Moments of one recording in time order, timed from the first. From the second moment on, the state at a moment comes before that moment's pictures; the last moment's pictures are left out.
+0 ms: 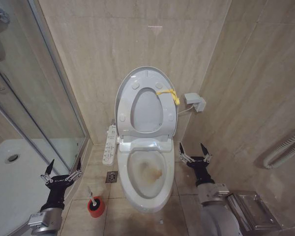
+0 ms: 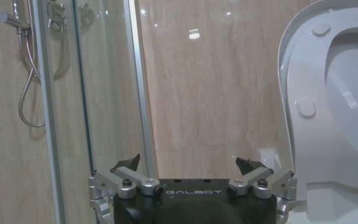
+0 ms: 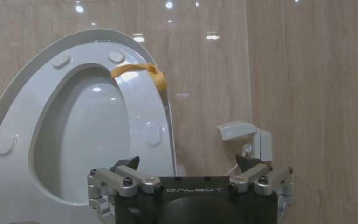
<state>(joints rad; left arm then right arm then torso) 1.64 -1.22 -0.66 -2.10 -0.21 -0.22 -0.21 -1.45 1.42 0.51 2.11 0.18 0.06 0.12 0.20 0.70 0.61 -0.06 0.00</state>
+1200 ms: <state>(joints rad) 1.64 -1.22 -0.66 -2.10 -0.21 -0.22 -0.21 -1.45 1.42 0.51 2.11 0.18 0.06 0.12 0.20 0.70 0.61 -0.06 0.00</state>
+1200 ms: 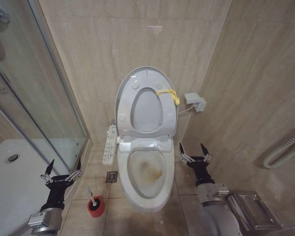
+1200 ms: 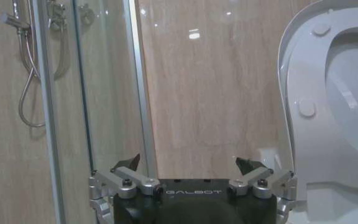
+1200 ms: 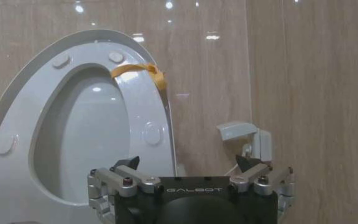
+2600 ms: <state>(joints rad) 1.59 -1.33 -0.54 -2.24 -0.19 0.08 -0.22 -1.45 1.42 0.51 2.11 0.18 0.06 0.12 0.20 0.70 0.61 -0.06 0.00</state>
